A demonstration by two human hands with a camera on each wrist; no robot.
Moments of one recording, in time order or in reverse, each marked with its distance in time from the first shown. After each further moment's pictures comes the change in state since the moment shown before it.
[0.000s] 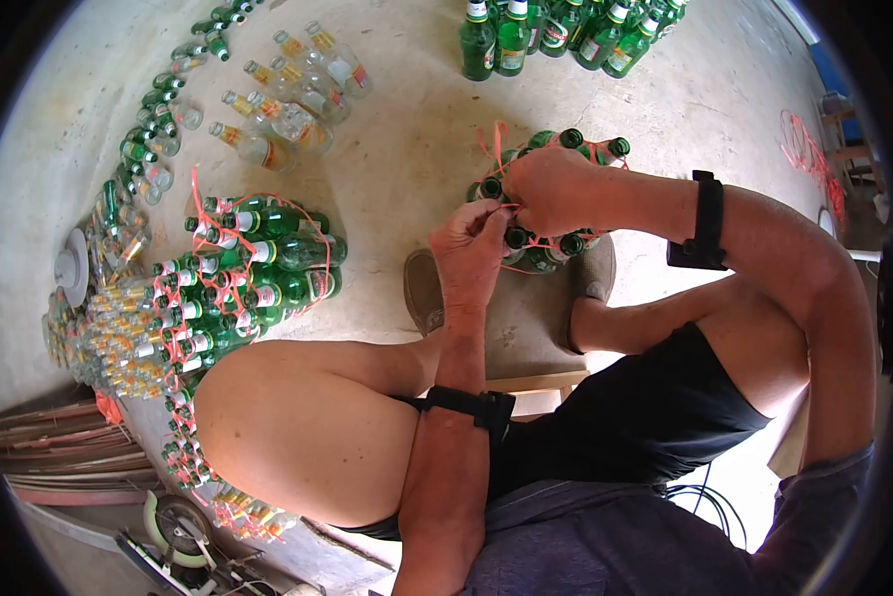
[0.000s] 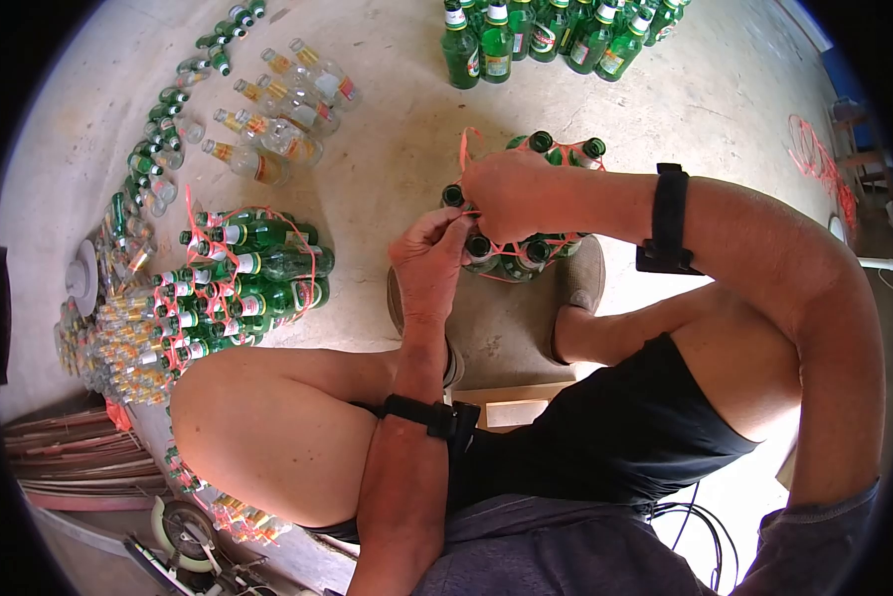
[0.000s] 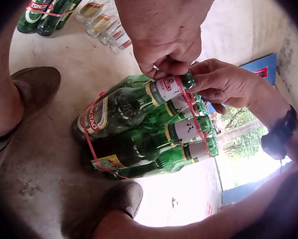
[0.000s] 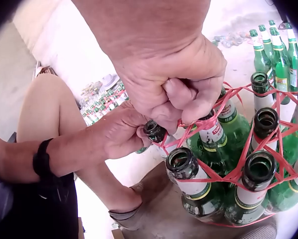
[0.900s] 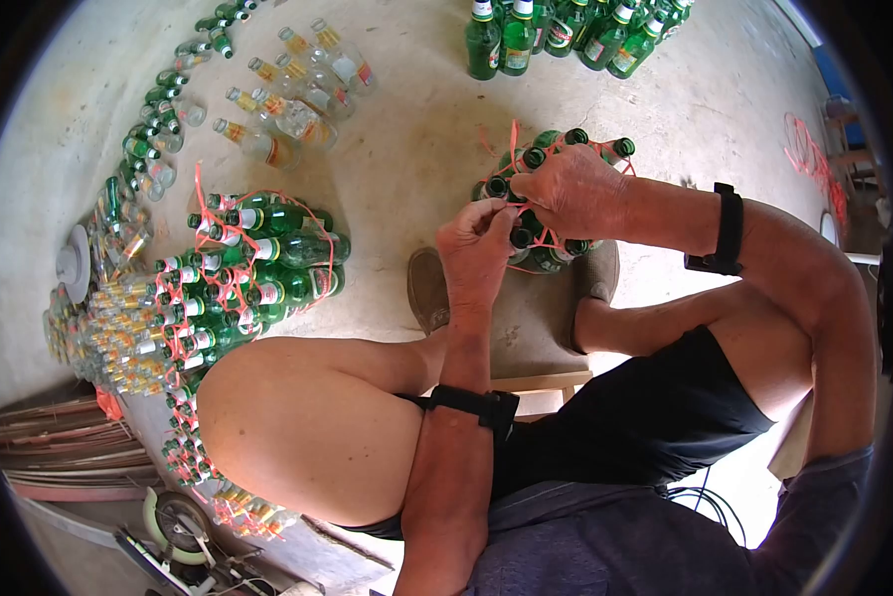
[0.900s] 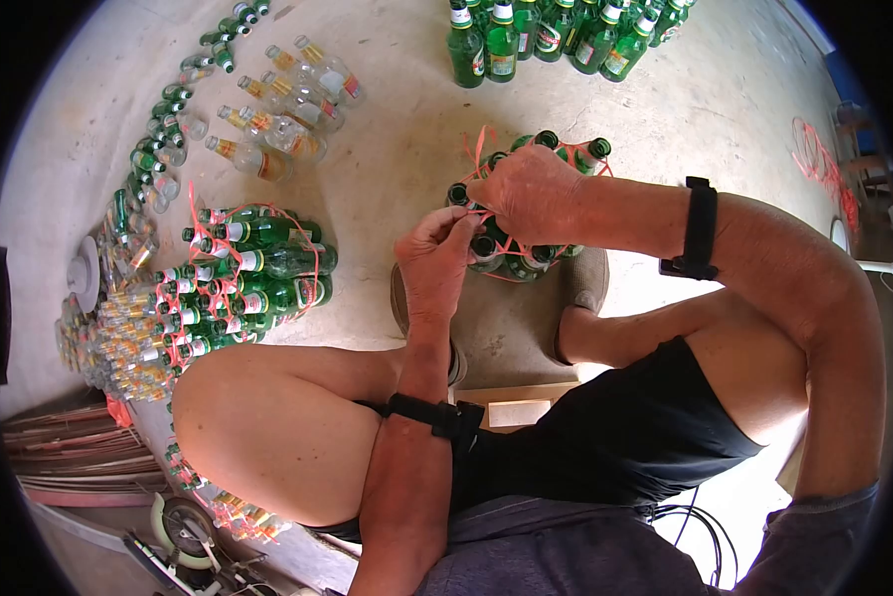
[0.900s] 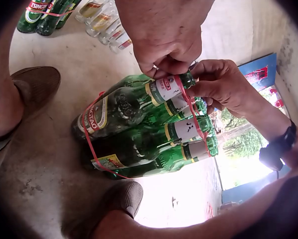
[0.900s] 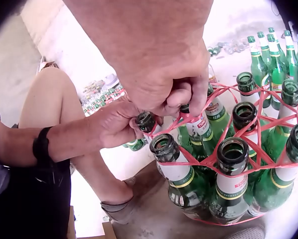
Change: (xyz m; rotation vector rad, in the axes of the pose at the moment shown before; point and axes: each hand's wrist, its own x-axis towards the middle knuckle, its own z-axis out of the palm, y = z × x) left_hand 0.002 0.000 0.000 0.068 0.006 -0.005; right_hand -0.021 0.008 0.008 -0.098 0.325 -0.237
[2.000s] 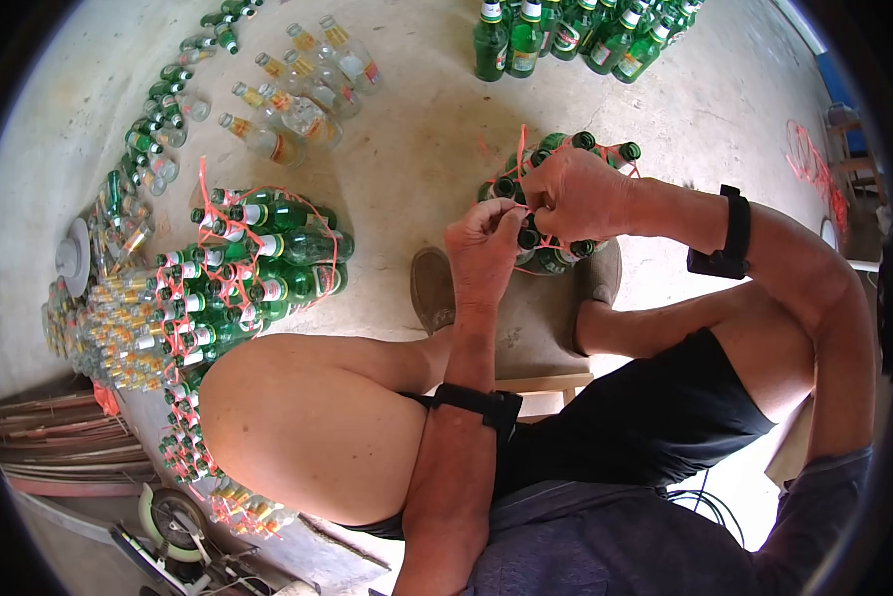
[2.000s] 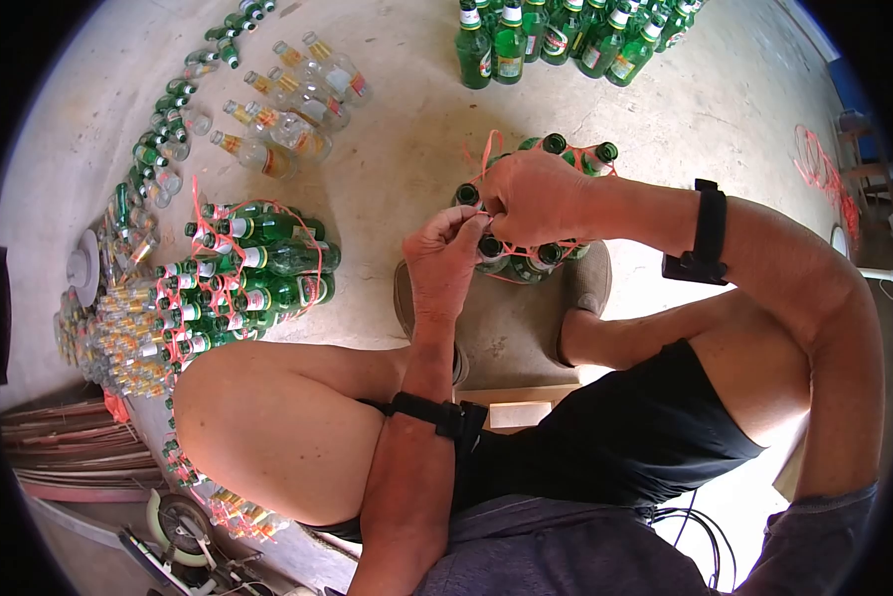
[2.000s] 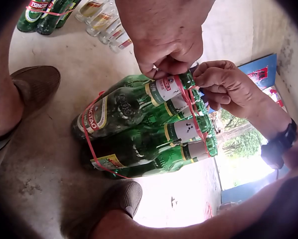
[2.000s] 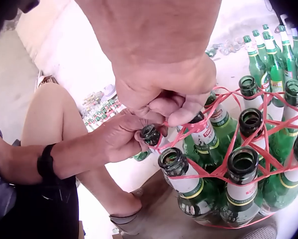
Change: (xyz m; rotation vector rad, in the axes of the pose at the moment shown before) left_hand 0.000 0.003 0.005 -0.025 0.023 0.017; right_hand 0.005 -0.002 -0.008 0.382 -0.075 0.143
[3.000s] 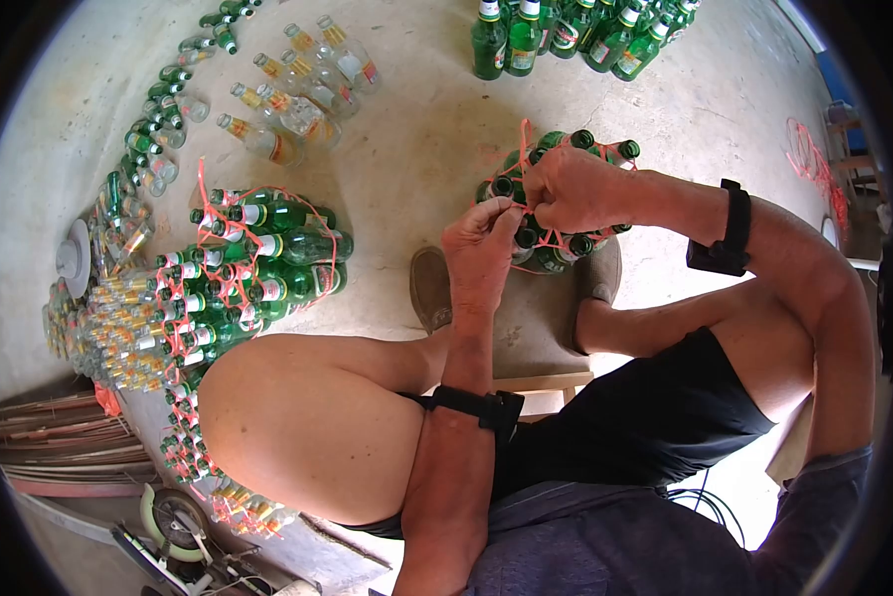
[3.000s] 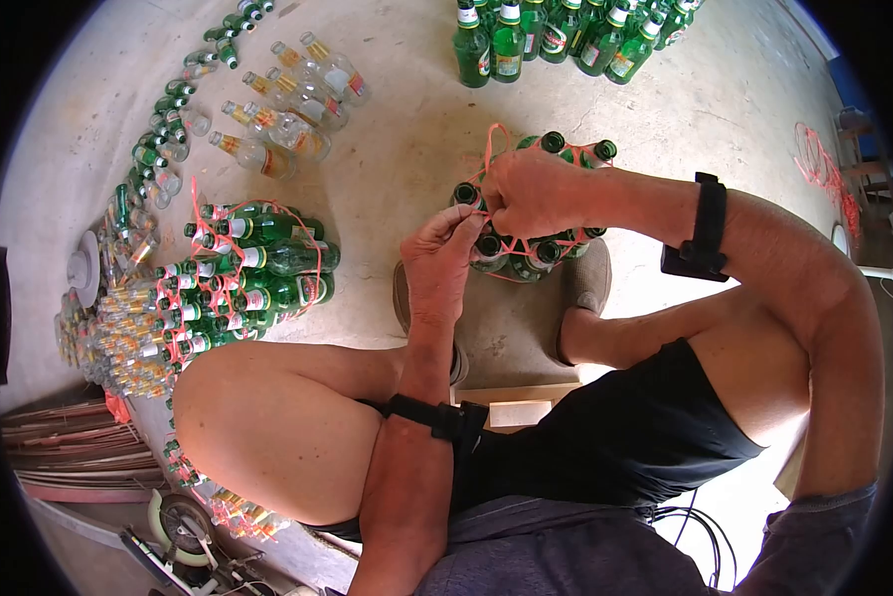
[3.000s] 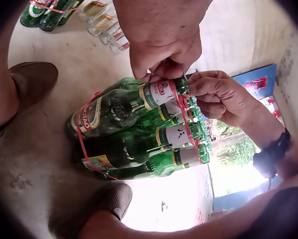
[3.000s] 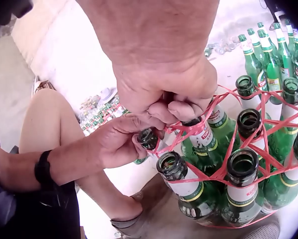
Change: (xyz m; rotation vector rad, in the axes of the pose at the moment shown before) left_hand -0.004 -0.002 -0.007 -0.136 -0.054 -0.083; right_hand 0.005 0.013 0.003 0.052 -0.087 0.054
